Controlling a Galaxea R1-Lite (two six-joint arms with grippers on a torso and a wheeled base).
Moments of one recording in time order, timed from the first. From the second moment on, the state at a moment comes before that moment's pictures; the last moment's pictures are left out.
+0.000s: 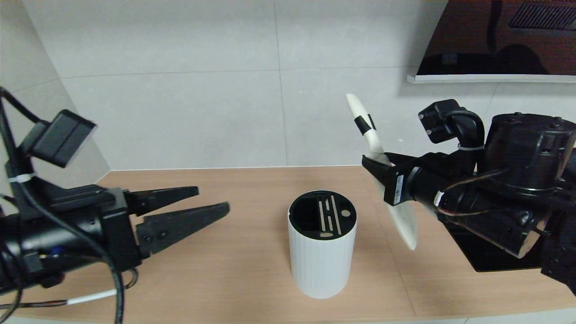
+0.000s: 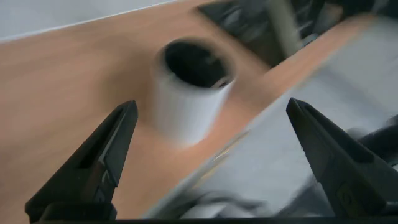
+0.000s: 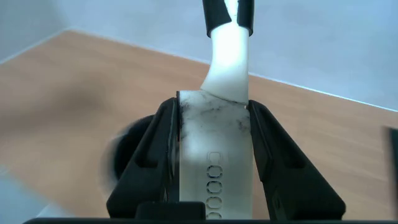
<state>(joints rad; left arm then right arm) -0.42 1.21 -0.65 -0.38 -0.43 -0.26 0.72 1.61 -0.81 -0.76 -0.23 0.03</state>
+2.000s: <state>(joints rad) -0.69 1.59 -0.60 -1.11 -0.19 -0.64 1.07 1.65 -0.80 -0.77 -0.23 0.12</state>
